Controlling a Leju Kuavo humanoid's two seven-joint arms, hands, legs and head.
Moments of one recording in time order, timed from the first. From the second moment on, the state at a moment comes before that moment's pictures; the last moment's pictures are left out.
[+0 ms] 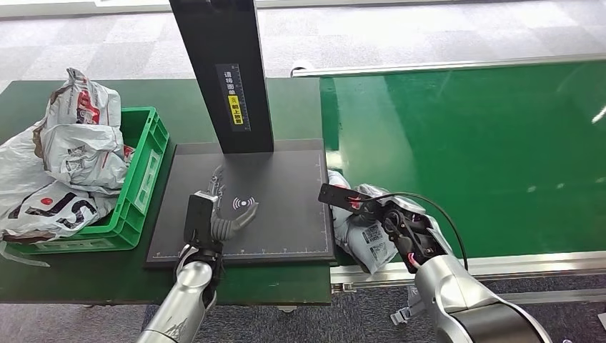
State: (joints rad) left arm -0.38 -0.23 -0.16 -0.92 -0.14 0.17 -0.48; right arm -0.80 0.08 0.28 -0.43 1.03 0.28 0.08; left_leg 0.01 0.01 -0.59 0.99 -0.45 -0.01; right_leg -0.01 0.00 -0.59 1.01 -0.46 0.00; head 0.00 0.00
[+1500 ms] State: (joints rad) left arm -0.27 -0.21 -0.12 -1.06 -0.06 0.28 -0.60; right arm -0.59 0.13 0.14 -0.95 0.38 -0.26 -0.38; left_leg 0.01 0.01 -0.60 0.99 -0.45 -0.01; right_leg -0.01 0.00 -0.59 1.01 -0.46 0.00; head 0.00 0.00
